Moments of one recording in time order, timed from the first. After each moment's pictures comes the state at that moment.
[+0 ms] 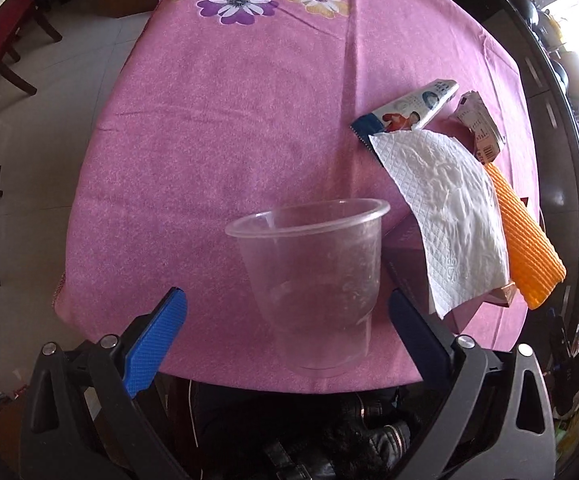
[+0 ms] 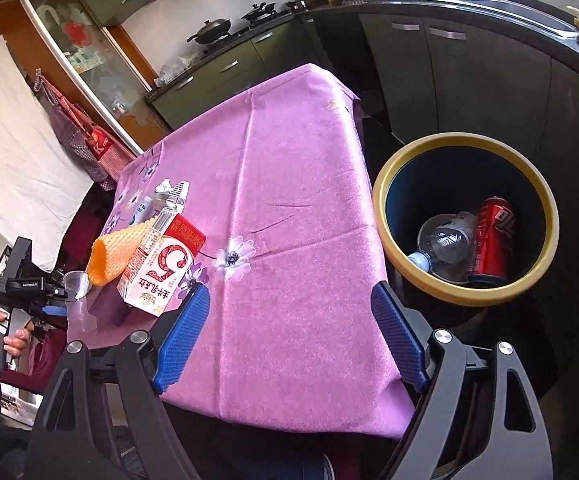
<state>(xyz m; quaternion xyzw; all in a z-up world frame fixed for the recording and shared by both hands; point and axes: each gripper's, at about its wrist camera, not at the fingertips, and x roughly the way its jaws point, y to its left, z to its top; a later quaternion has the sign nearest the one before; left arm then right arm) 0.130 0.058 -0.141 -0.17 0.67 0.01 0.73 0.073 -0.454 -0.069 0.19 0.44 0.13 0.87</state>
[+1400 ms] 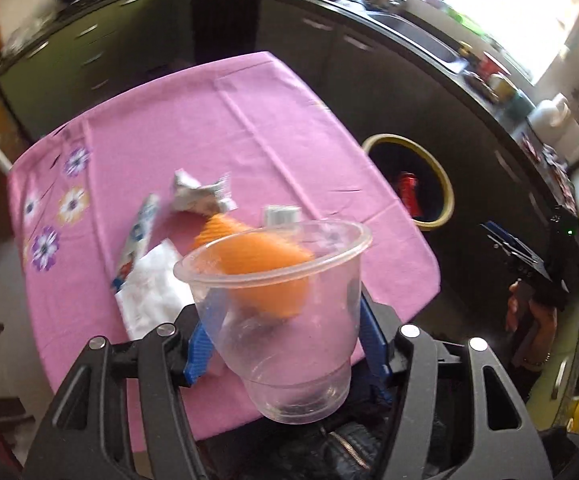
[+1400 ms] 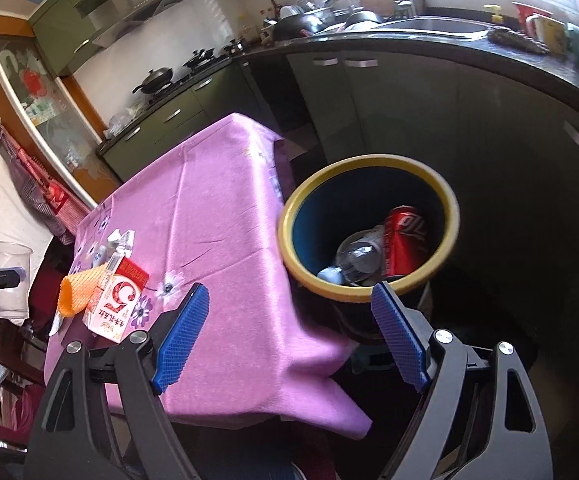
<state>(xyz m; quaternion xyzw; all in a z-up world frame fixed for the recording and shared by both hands) 0.134 -0.174 -0.008 0.07 0.53 -0.26 0.80 0.022 -0.520 -0.058 0.21 0.39 0.00 0.90</state>
